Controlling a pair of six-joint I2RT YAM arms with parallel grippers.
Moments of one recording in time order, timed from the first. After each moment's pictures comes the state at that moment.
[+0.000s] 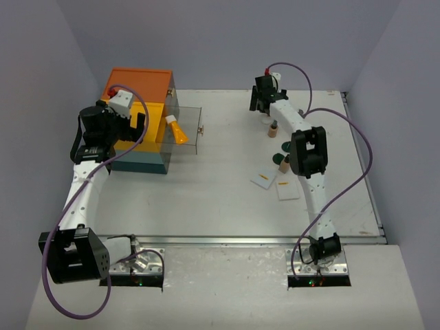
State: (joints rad) left arm 0.17 1.17 0.98 -0.19 0.26 0.32; right arm 0.25 2.54 2.21 -0.45 0.43 0.31
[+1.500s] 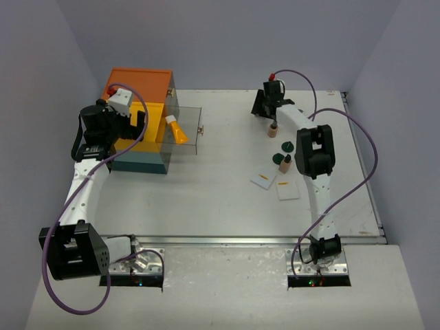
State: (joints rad) left arm 0.17 1.19 0.98 -0.15 0.27 0.29; right arm 0.21 2.46 1.99 -0.26 0.14 0.41
